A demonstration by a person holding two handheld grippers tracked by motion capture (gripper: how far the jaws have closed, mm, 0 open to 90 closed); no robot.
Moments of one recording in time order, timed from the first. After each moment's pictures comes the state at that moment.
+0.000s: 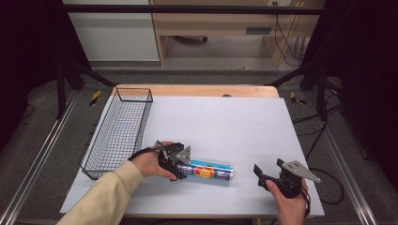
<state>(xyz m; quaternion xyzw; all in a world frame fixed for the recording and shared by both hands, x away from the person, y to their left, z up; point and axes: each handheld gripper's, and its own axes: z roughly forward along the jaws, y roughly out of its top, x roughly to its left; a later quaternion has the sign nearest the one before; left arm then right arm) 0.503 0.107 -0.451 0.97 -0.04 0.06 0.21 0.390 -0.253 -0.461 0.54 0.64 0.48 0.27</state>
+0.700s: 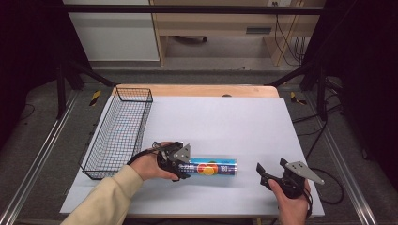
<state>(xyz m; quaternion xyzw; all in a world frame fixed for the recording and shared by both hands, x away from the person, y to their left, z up) 0.490 0.108 -0.433 0.96 0.00 0.07 0.27 0.388 -0.259 -0.459 0.55 0.62 0.48 0.29</state>
